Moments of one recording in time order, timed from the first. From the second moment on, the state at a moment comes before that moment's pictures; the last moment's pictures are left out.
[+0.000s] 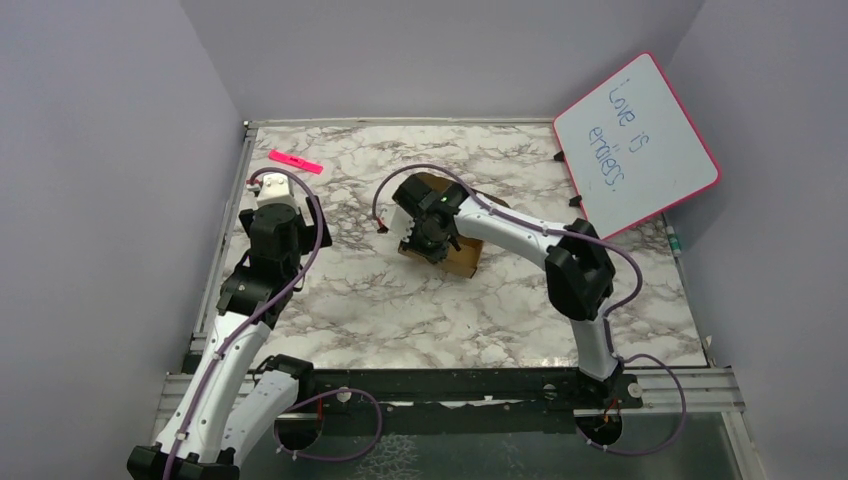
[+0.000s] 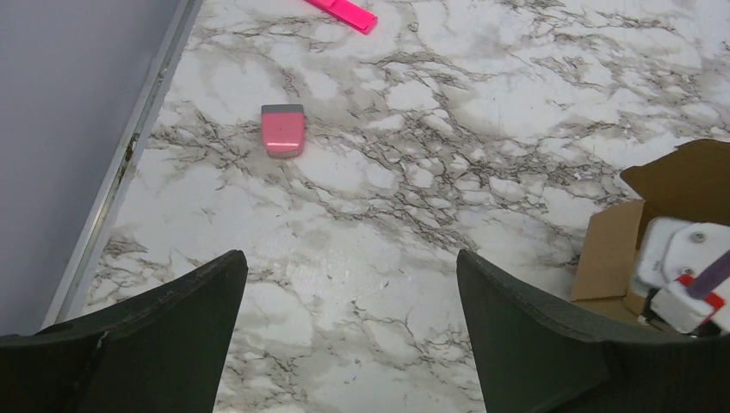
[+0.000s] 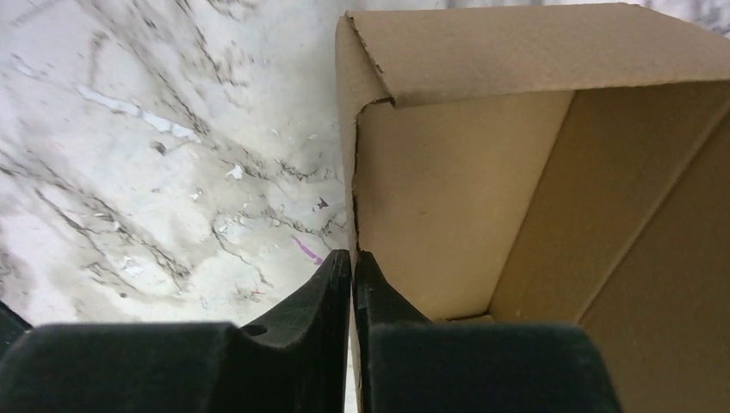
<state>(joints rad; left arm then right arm) -0.27 0.77 0.83 -0.49 -0.38 -0.25 0.87 2.01 1.70 -0.88 -0.08 -0.40</state>
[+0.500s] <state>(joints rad) -0.25 0.77 0.82 -0.46 -0.30 -0.24 0.95 1.99 1.67 -0.96 0.02 -0.48</state>
